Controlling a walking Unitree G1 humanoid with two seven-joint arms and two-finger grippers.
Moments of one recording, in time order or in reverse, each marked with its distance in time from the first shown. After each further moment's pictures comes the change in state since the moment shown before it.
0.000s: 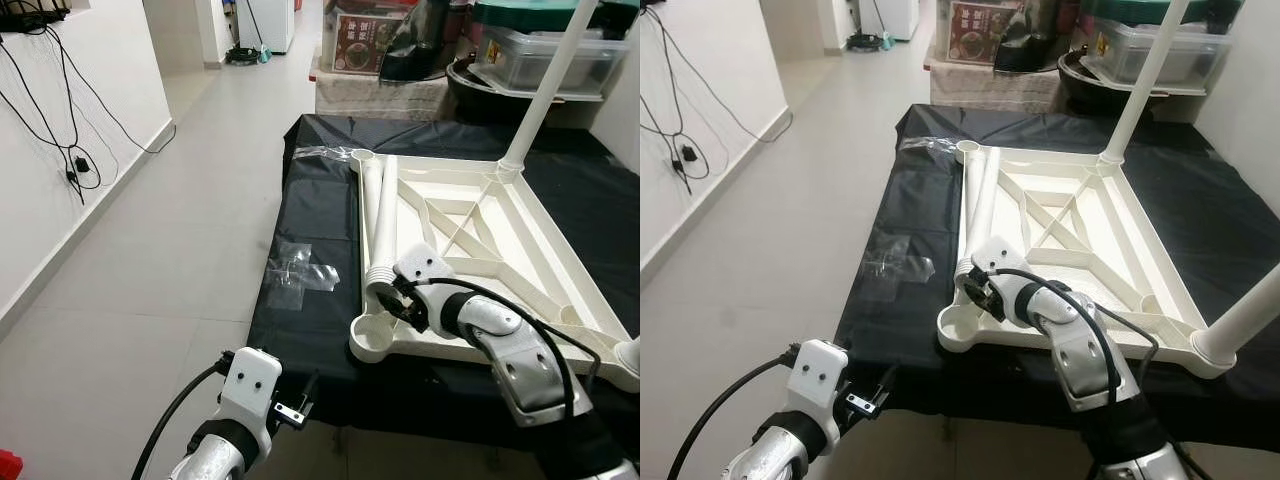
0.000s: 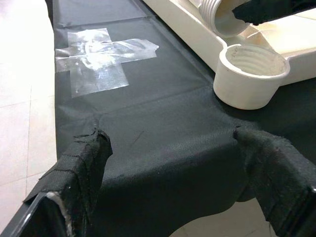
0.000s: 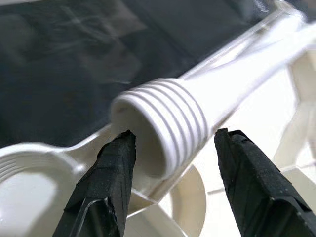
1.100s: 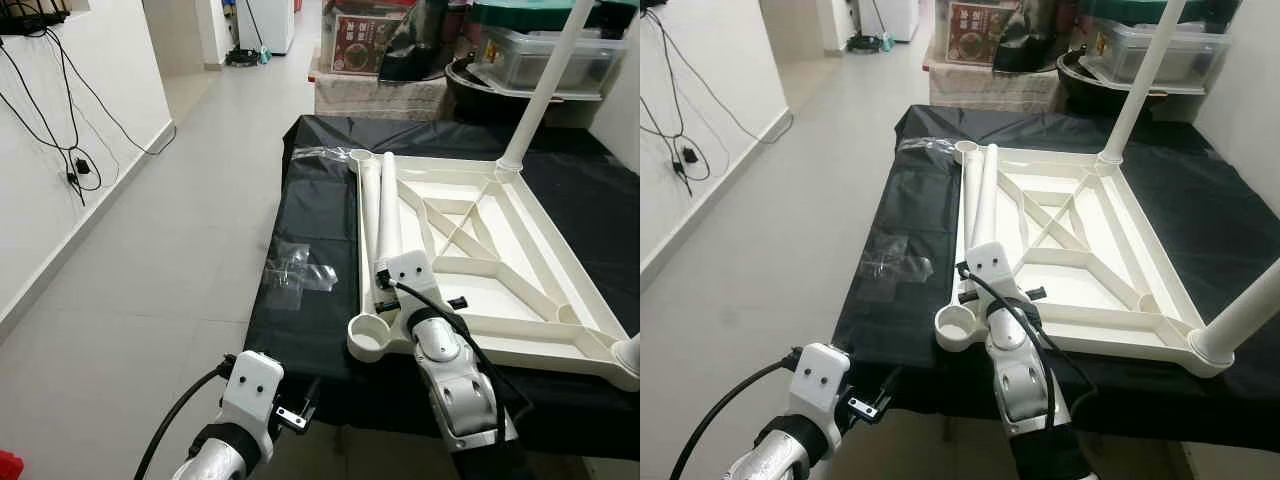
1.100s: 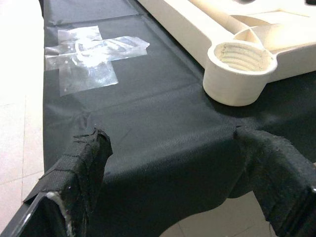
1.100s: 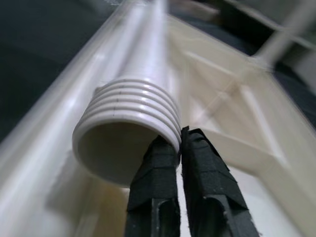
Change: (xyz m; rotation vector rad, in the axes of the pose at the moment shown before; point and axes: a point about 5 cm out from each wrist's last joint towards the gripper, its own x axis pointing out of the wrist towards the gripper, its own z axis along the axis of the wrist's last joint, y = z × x) left arm -0.002 -0.002 -0.003 -0.007 0.010 -0.007; right arm 0.019 0.018 0.000 0.215 -0.024 -0.547
